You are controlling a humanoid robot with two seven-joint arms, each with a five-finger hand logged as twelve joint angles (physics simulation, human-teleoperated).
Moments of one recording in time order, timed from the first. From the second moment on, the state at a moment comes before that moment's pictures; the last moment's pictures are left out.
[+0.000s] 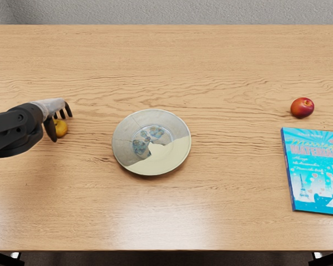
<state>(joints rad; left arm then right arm) -1.10 0.61 -0.03 -1.24 1.20 -0.01 0.61 -0.01 0.00 0.24 0.18 0.07 0.02 -0.13</state>
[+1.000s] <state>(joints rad) -1.10 0.61 -0.03 -1.24 1.20 -0.01 0.61 -0.01 0.00 0.24 0.18 0.07 0.02 -0.13</state>
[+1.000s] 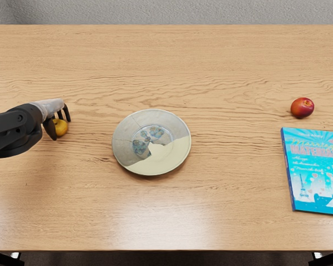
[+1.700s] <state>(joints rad) -1.10 0.61 -0.03 -1.23 1.20 -0.01 0.61 -0.01 0.00 0.24 0.18 0.07 0.02 -0.13</state>
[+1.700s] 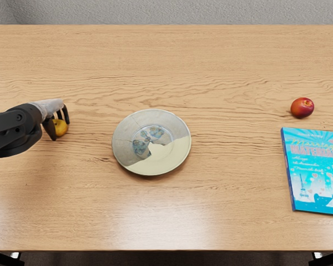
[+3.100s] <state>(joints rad) -1.35 0.61 -0.04 -1.34 0.95 -0.10 0.61 -0.01 0.00 0.24 0.19 0.07 0.02 -0.13</state>
